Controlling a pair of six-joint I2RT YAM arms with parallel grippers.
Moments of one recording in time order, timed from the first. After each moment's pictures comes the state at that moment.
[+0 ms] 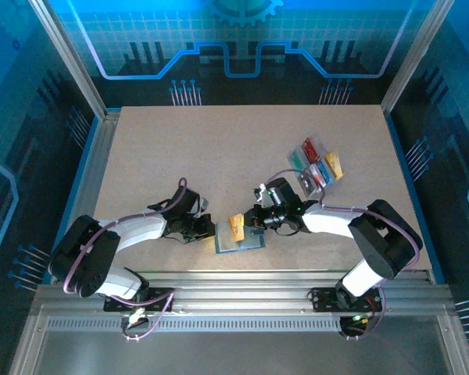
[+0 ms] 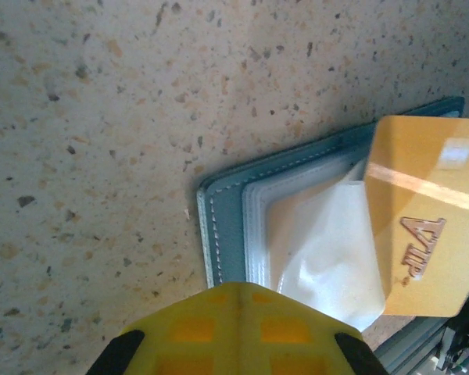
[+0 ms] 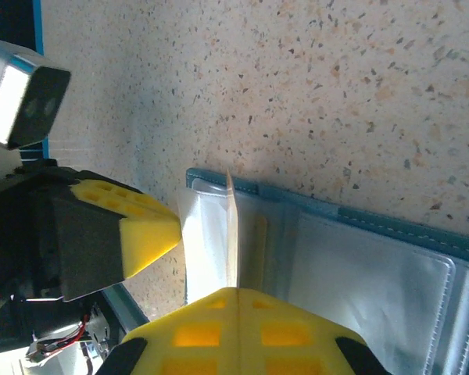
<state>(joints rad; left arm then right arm) -0.48 1.44 0.56 -0.23 0.46 -0.74 0.65 1.57 0.67 0.08 -0.53 0.80</state>
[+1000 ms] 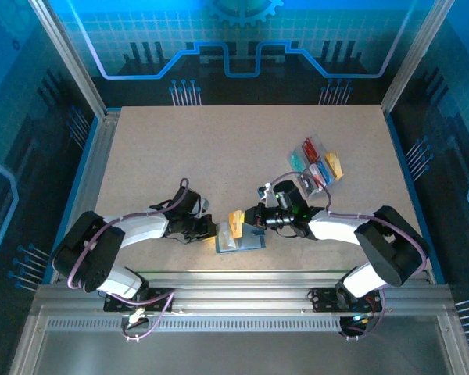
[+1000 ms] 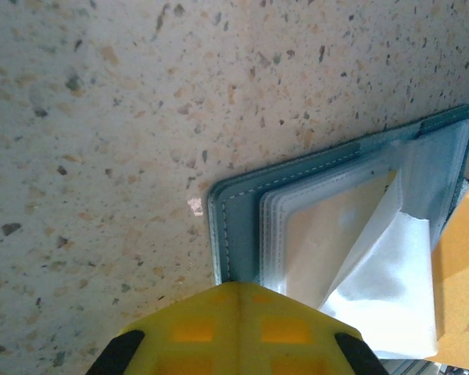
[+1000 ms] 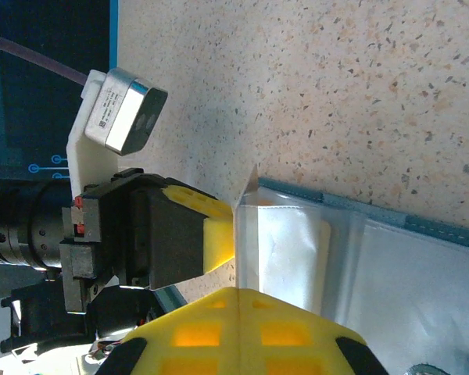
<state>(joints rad) -0.48 1.47 0.55 -0.19 0.47 -0.74 0.64 1.51 0.58 0.28 -0.57 0.92</state>
